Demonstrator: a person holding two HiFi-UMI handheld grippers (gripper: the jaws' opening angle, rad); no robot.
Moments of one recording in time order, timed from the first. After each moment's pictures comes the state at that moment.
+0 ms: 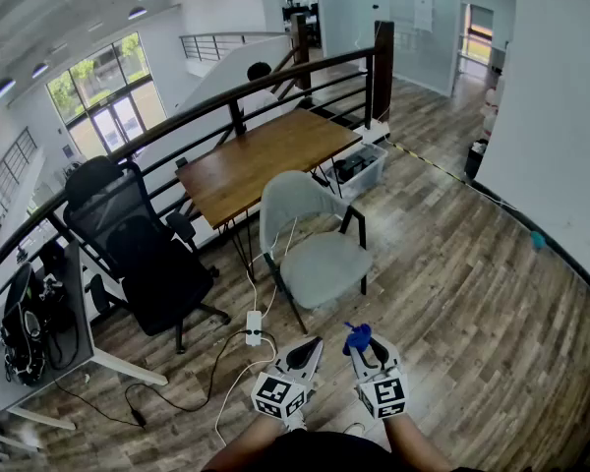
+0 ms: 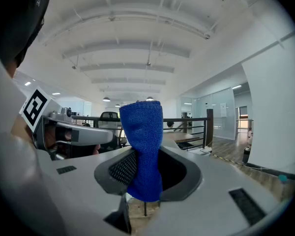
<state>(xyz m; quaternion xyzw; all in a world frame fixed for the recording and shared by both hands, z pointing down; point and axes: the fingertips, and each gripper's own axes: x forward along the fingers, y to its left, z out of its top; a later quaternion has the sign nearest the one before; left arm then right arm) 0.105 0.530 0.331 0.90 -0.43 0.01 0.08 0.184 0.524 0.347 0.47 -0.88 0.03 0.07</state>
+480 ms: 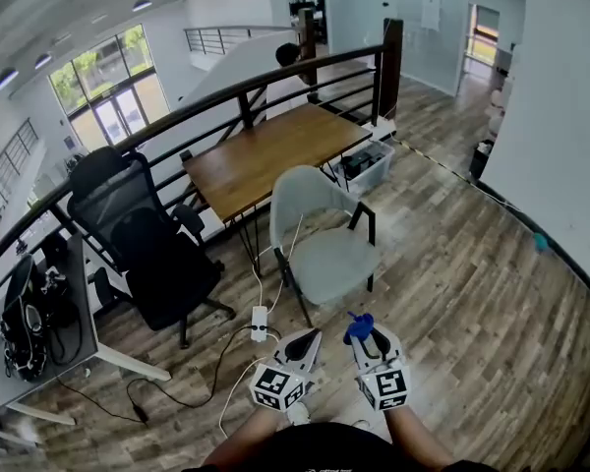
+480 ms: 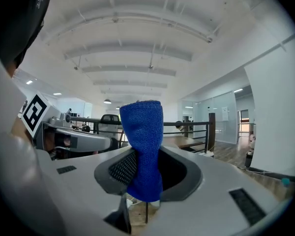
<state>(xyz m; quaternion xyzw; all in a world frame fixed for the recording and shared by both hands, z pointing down) 0.054 0.516 0.332 0.89 -0.44 0.01 0.09 0.139 0.508 0.332 0.47 -0.88 0.02 0.06</state>
